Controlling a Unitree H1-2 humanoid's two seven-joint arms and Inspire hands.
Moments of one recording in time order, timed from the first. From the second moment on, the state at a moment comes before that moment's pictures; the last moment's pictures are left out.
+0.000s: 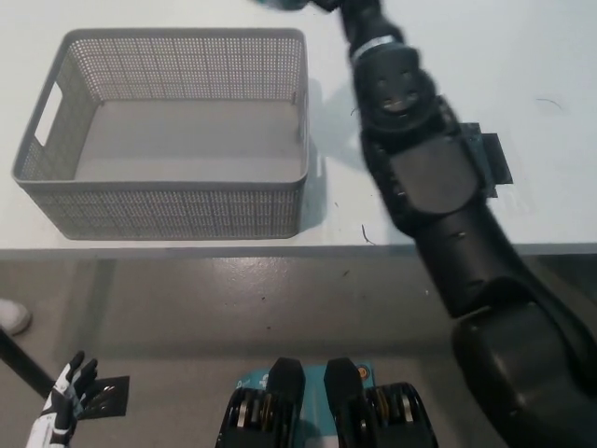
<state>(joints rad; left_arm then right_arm) 0.28 0.15 0.12 -0.16 -0.01 -0.23 -0.05 -1.20 0.10 0.09 0.80 -0.08 0.05 -0.18</state>
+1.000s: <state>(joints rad) 0.29 0.13 0.07 -0.16 0.03 -0.23 -0.05 -1.23 0.20 0.17 1.30 -0.12 -0.11 -0.09</state>
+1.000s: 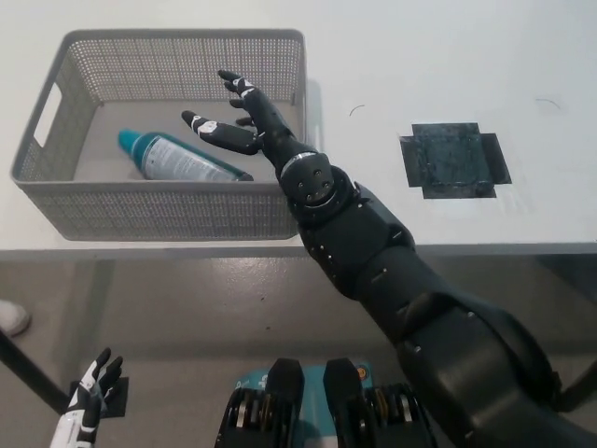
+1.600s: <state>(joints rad) 0.30 0.15 0.08 -0.15 0.03 -0.23 -0.05 -1.20 0.13 0.17 0.94 -0.13 -0.07 0.00</state>
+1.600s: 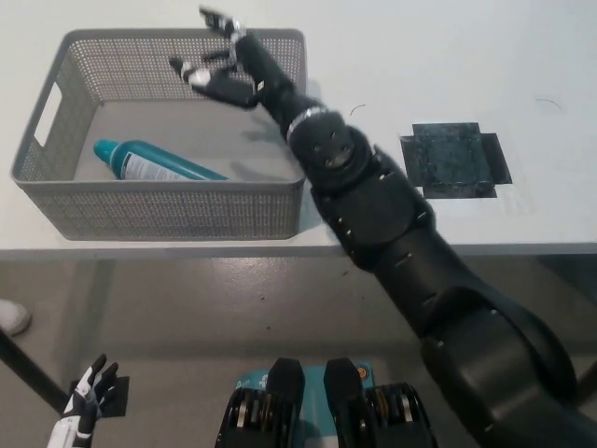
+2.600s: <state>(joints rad) 0.33 0.15 0.12 -0.13 0.02 -0.23 -0.05 -0.48 -0.17 0.03 -0.19 -0.10 0.10 0.08</state>
